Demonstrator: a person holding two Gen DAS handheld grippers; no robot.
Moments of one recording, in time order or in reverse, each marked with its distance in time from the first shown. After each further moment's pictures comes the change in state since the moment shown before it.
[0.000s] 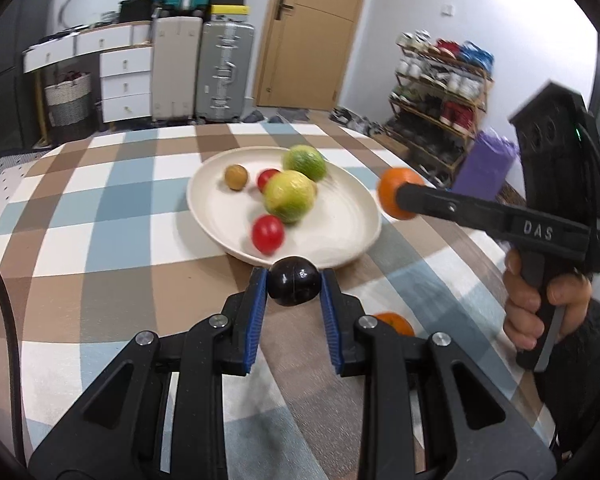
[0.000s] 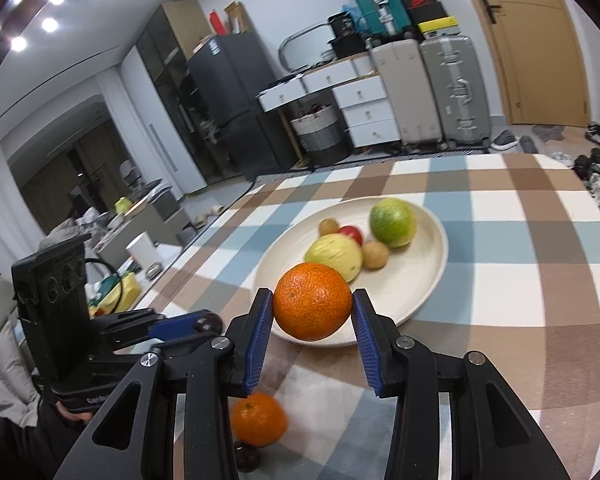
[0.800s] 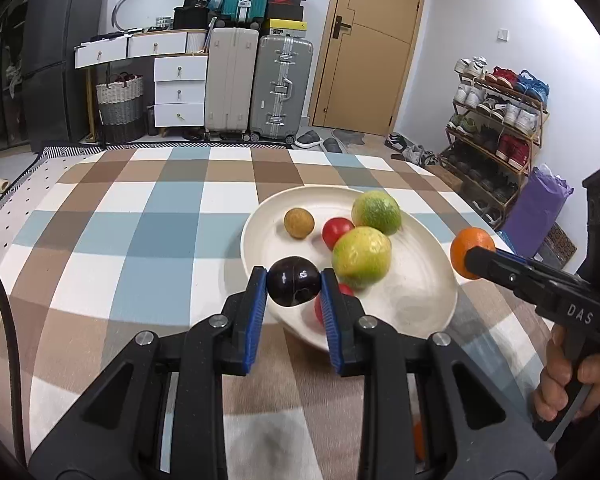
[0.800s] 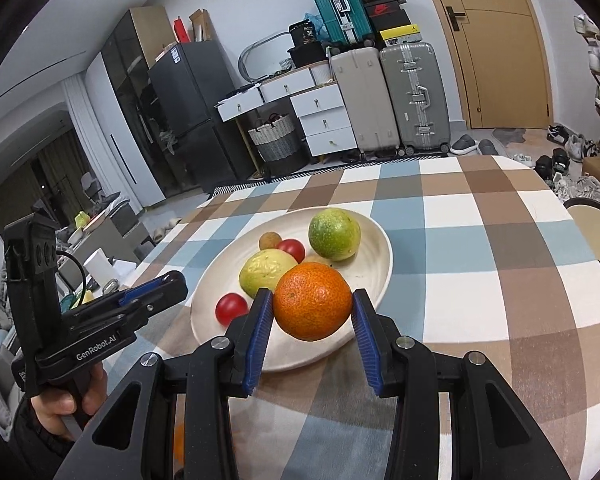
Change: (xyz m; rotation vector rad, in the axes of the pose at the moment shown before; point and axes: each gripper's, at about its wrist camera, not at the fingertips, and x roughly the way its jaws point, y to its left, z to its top) left arm 0.047 0.027 0.036 -0.091 -0.066 0.173; right arm 0.015 -0.019 0.005 0.021 -0.036 -0.143
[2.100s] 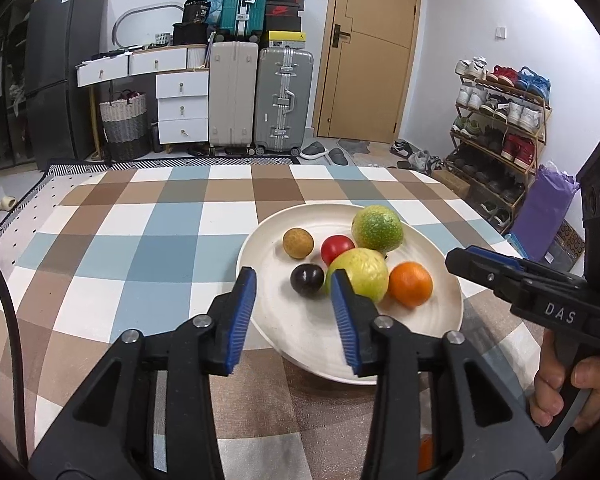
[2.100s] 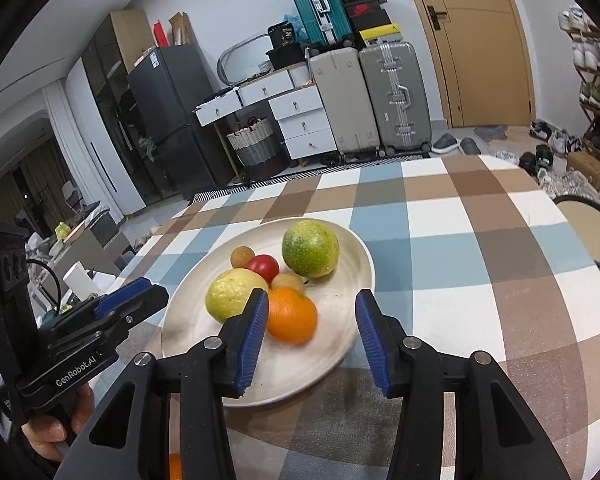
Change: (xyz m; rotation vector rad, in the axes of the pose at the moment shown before) left arm 0.004 -0.011 0.007 0.044 -0.055 0.043; right arm 0.021 -0.007 0.010 0.022 -0.002 -0.069
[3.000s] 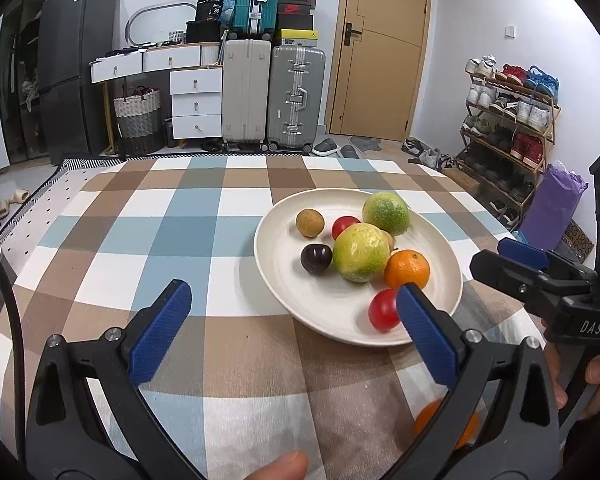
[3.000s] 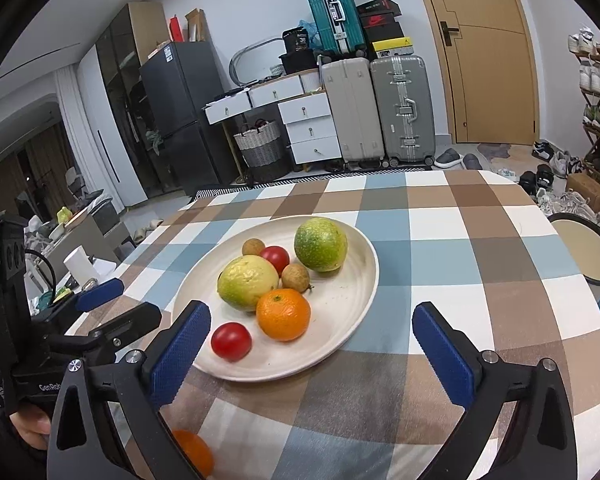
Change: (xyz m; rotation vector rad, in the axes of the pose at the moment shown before) left arm -0.026 0.001 -0.019 -0.015 0.016 0.042; right arm -0.021 0.012 -0.013 -0.066 -0.023 -0.005
